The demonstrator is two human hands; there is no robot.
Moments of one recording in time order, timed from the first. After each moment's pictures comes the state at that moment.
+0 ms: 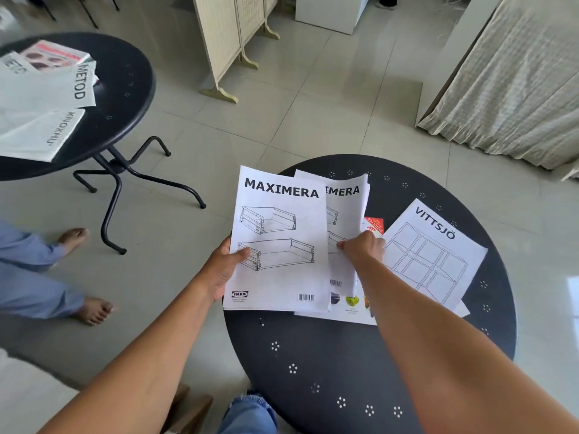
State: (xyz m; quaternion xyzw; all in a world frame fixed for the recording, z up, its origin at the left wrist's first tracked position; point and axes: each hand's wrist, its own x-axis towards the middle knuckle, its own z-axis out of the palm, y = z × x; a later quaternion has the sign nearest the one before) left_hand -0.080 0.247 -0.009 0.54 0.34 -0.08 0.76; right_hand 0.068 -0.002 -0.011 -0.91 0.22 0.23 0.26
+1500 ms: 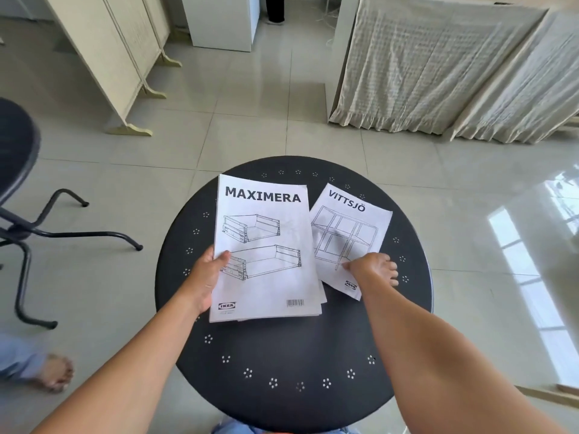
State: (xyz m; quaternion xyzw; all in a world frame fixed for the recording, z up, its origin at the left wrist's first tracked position) left_hand -0.038 0.149 0.005 0.57 0.26 -0.14 0.77; right_hand 0.021 -0.169 -0.016 -0.84 0.47 0.19 0.18
